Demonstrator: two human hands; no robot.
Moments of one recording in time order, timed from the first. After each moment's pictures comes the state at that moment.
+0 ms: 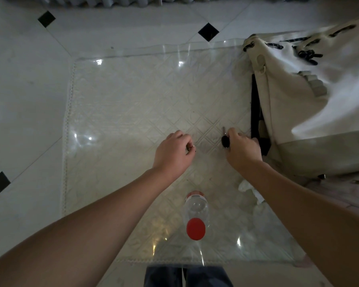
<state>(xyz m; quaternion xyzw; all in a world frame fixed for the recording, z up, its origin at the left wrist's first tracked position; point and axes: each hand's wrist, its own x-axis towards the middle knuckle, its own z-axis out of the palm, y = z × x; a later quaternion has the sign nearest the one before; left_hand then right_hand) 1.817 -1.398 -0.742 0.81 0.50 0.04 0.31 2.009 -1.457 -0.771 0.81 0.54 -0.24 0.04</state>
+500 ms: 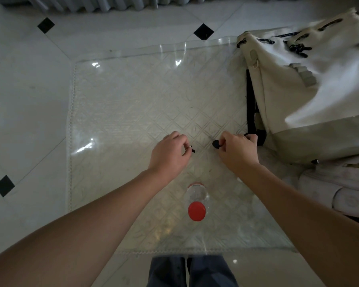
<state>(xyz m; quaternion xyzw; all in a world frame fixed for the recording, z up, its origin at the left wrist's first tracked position) 1.799 -1.417 -0.724 0.82 0.49 0.04 0.30 1.988 -1.485 -0.752 0.81 0.54 -0.21 -0.05</state>
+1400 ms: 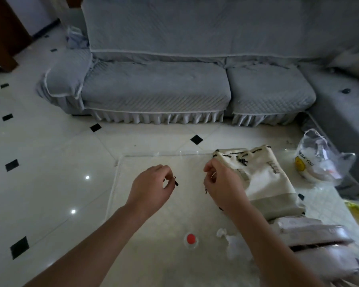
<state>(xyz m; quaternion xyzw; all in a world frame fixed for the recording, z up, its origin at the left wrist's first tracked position) 1.736 -1.438 -0.351 0.84 0.47 0.19 0.18 1.934 -1.509 -0.346 0.76 0.53 -0.21 -0.30</state>
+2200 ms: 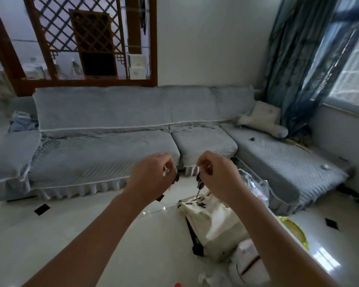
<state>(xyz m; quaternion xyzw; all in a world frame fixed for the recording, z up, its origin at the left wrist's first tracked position) 1.756 -1.438 -0.108 0.91 0.24 0.33 0.11 1.907 -1.571 -0.095 0.79 0.51 0.03 -0.35</state>
